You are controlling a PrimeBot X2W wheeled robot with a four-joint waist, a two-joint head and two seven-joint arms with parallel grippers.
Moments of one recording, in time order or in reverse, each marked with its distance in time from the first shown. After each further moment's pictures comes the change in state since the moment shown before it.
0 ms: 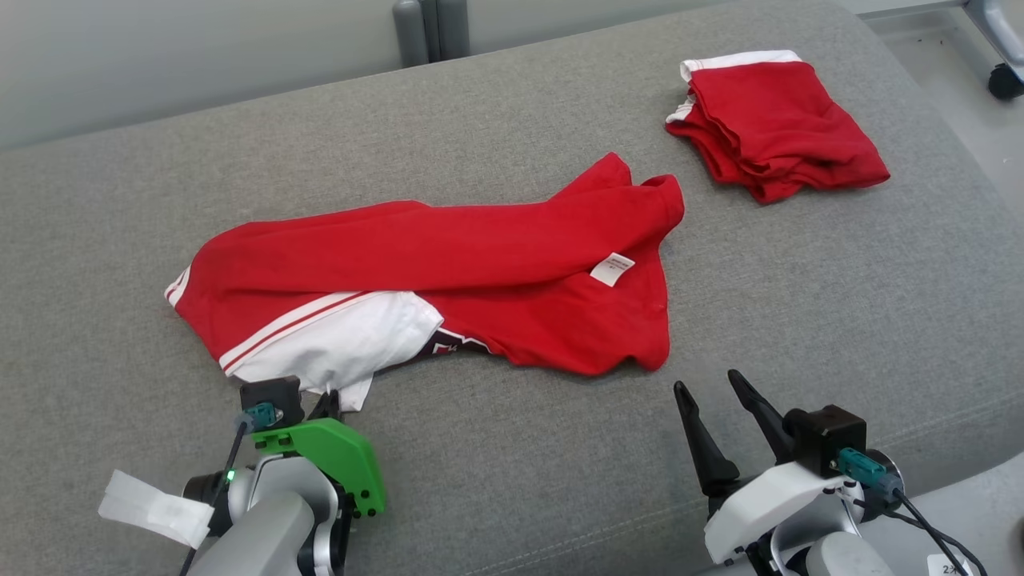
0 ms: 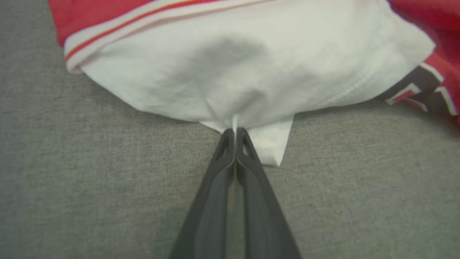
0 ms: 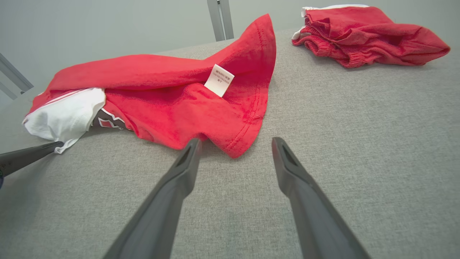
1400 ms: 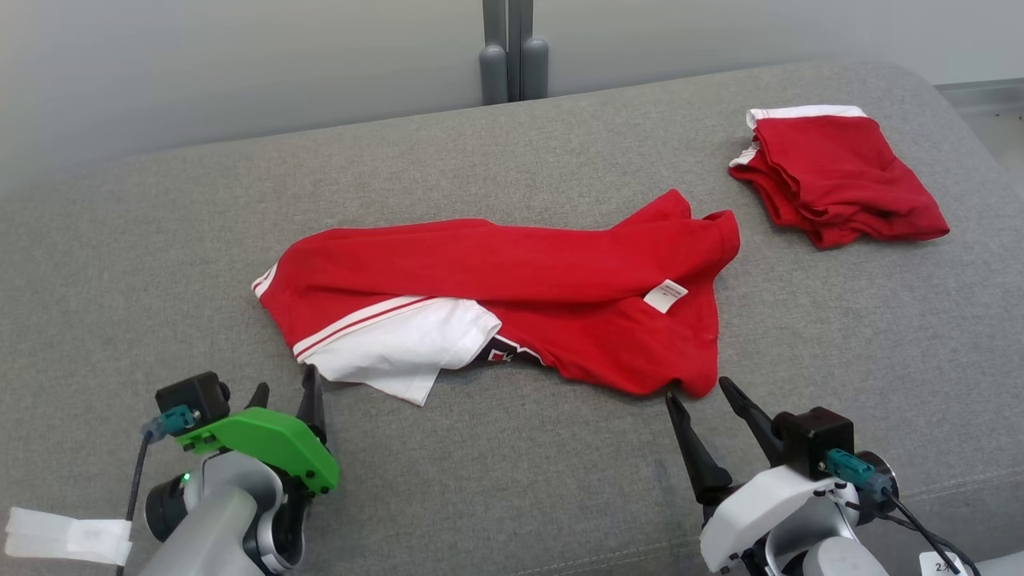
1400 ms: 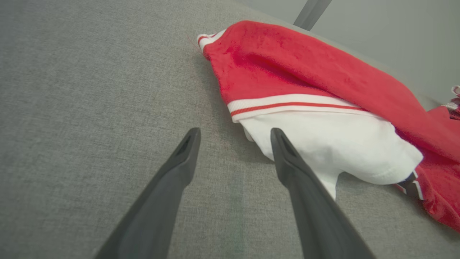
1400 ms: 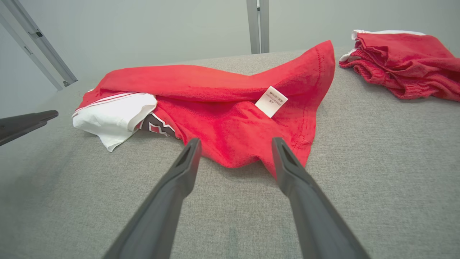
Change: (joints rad) left arm 0.002 0.032 0.165 0.022 -0.144 -0.178 -0.065; right arm 0.015 0.000 0.018 -0.030 -0.024 0.000 0.052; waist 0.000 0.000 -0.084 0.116
